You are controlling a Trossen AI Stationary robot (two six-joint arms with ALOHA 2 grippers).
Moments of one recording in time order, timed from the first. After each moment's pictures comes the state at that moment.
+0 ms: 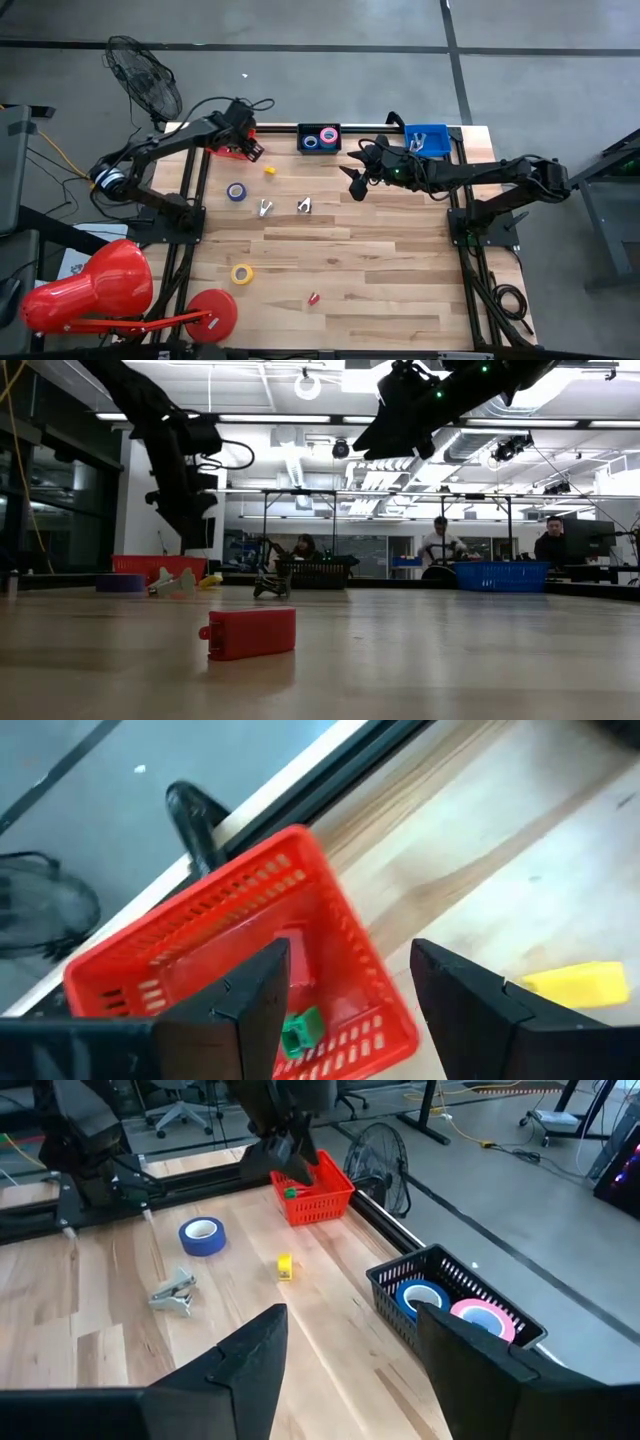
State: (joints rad) left arm 0.86 1.37 0.89 -0.52 -0.22 0.06; right arm -0.19 1.33 0.84 0.14 0.27 0.11
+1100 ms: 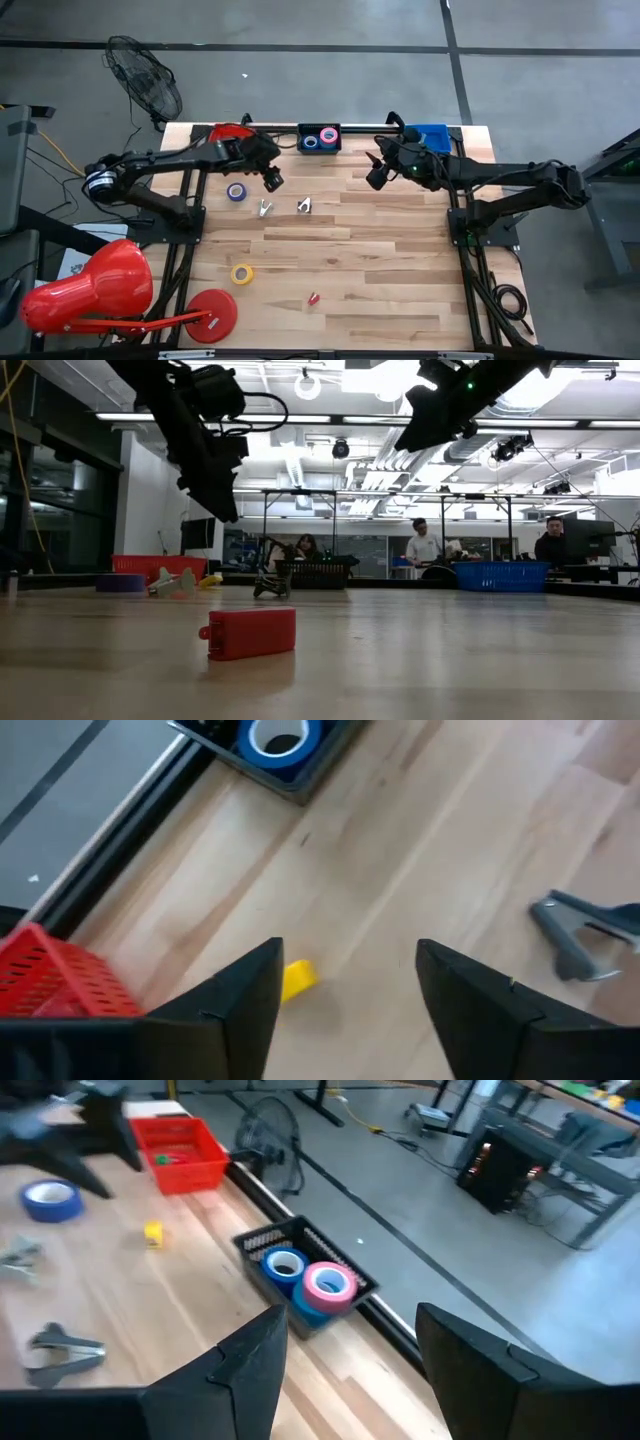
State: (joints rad) left arm 0.42 1.30 0.89 -0.50 -0.22 -0.10; right arm -0.19 1.15 0.84 -0.14 0.55 0.04
